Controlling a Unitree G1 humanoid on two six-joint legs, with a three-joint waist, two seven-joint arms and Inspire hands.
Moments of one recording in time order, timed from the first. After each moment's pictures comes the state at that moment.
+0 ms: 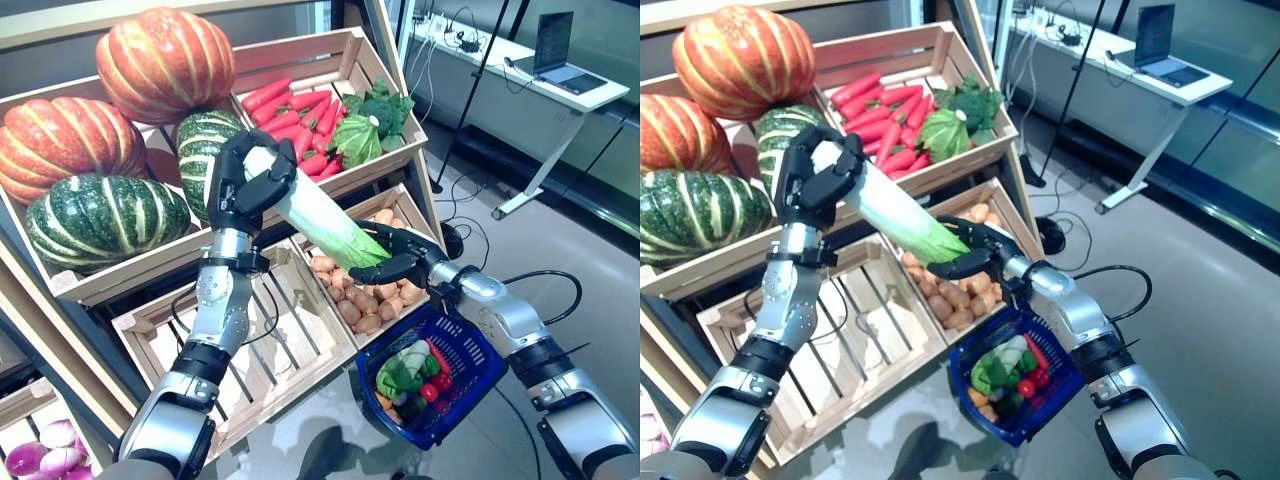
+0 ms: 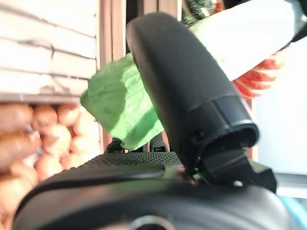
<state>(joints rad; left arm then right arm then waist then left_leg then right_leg) -0.58 0.39 -0.21 0.48 -0.75 -0.53 -0.05 -0.61 -0.51 0.37 0.30 0.52 0.28 0.24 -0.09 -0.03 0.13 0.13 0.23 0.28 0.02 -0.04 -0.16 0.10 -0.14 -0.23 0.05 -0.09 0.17</state>
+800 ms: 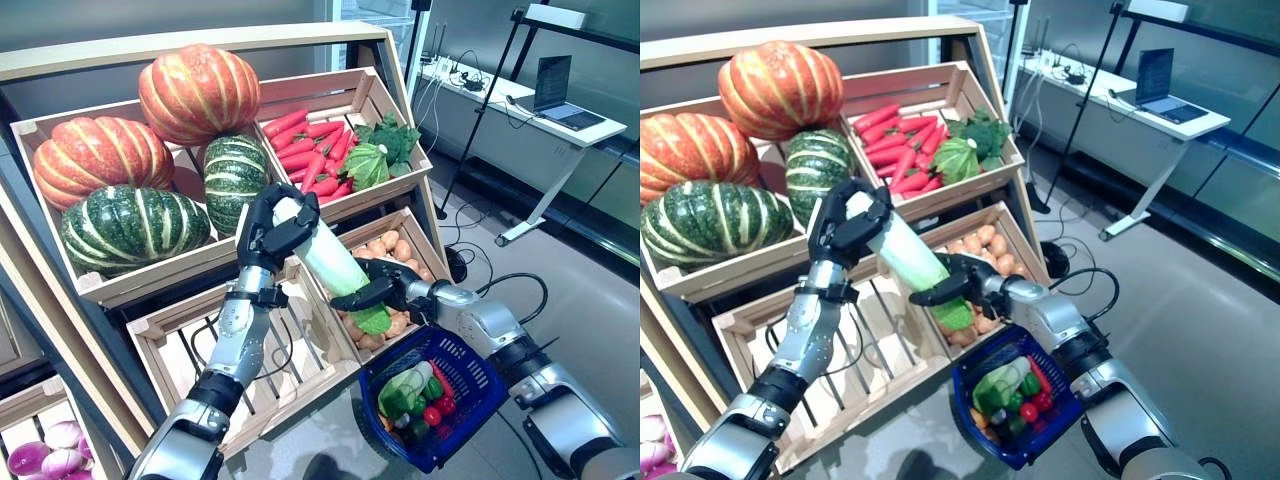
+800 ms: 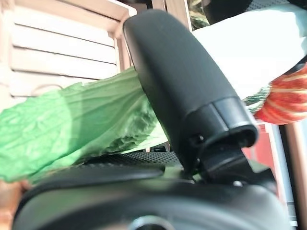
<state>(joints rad) -0.45 0.32 -0.29 0.49 -0.73 -0.51 -0.05 -0.65 -0.42 0.49 0.42 0.76 0.48 0.26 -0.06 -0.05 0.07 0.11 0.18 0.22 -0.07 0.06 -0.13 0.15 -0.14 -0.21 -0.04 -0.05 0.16</state>
